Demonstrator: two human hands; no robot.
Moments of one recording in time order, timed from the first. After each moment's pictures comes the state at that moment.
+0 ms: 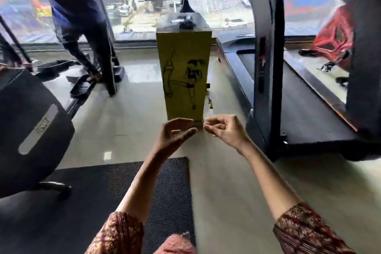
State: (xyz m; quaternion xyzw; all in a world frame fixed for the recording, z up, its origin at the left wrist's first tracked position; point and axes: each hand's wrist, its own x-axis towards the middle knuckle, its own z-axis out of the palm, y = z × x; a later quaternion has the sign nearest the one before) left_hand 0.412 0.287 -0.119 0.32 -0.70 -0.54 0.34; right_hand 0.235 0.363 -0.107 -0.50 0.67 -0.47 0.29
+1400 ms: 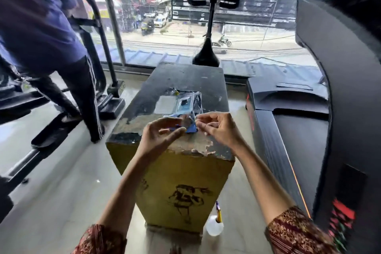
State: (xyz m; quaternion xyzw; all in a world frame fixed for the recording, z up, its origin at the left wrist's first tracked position) left_hand 0.007 -0.400 -0.082 0.36 -0.68 -0.45 0.45; right_hand -0.189 -0.371 -0.066 -0.60 0.60 -0.45 0.28
